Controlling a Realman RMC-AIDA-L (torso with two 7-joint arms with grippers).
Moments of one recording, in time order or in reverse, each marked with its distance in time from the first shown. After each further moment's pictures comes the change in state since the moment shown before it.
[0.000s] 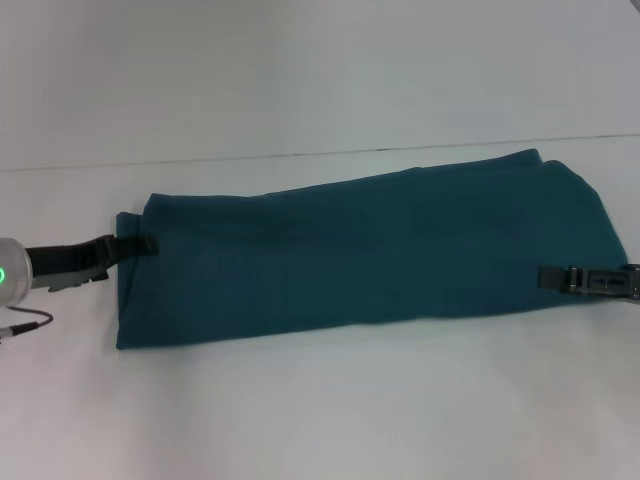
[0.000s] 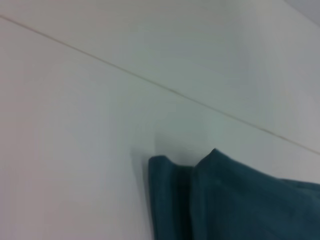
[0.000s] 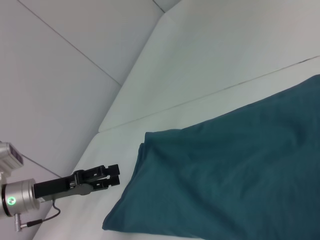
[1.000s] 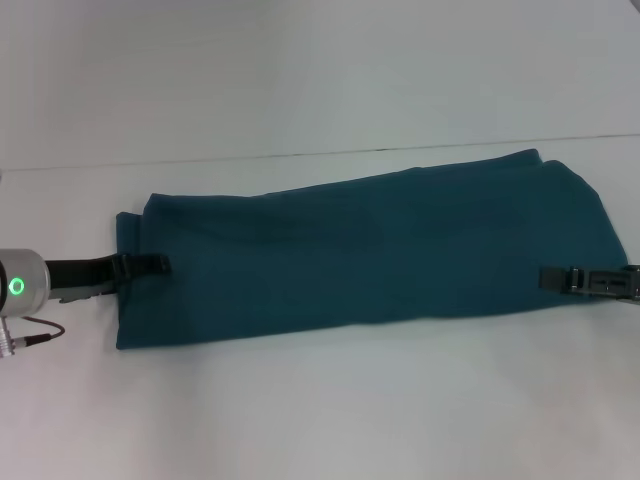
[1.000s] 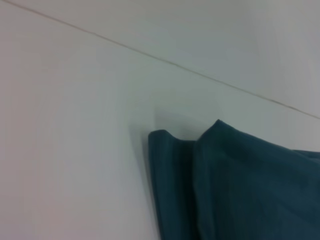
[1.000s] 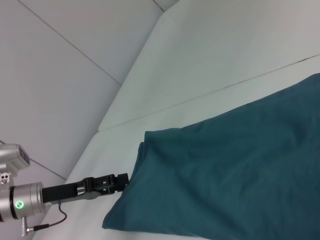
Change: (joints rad) left arm -0.025 -0.006 0.030 -0.048 0.048 -0.037 0.013; right arm -0.001 -0.002 0.001 -0.001 -0.002 -0.004 0.000
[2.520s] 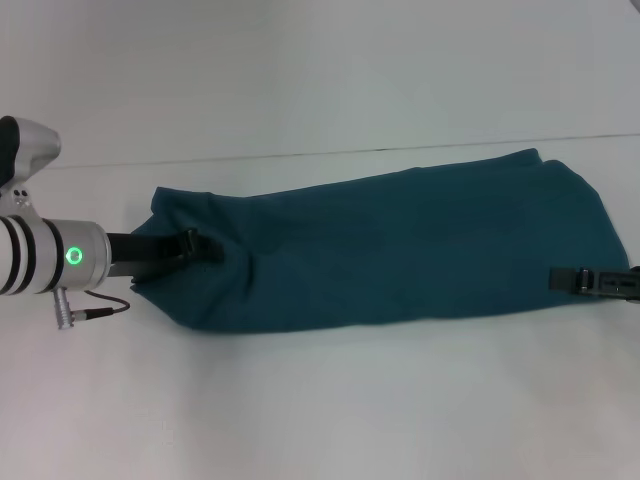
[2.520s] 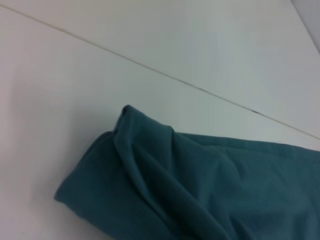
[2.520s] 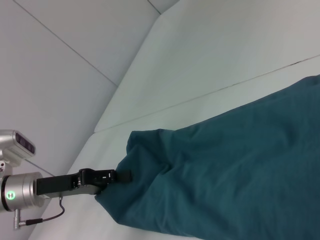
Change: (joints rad) left arm -0.091 -0.008 0.016 -0.040 -0.083 0.108 -0.038; right arm -0.009 -0.011 0.007 0.003 0.000 -0.003 -0.010
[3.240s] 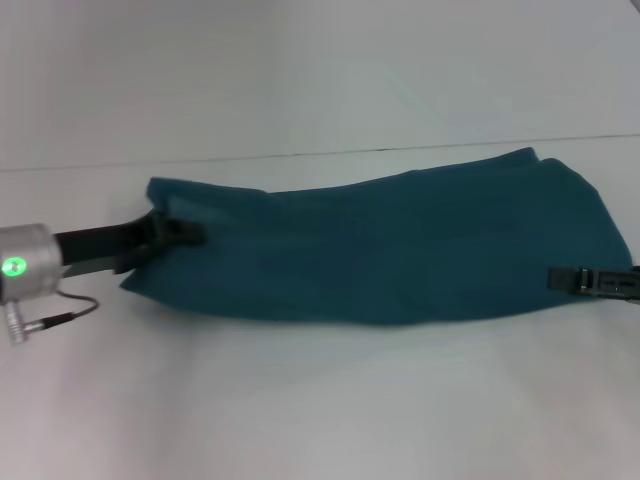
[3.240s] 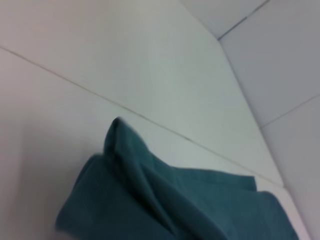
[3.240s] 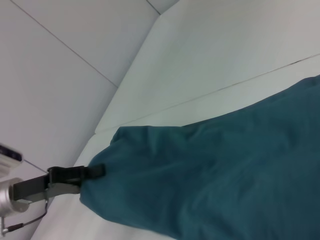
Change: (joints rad) left arm 0.091 0.026 -0.187 0.009 -0.174 0.221 0.224; right arm 0.000 0.002 0.000 0.000 0.002 0.000 0.008
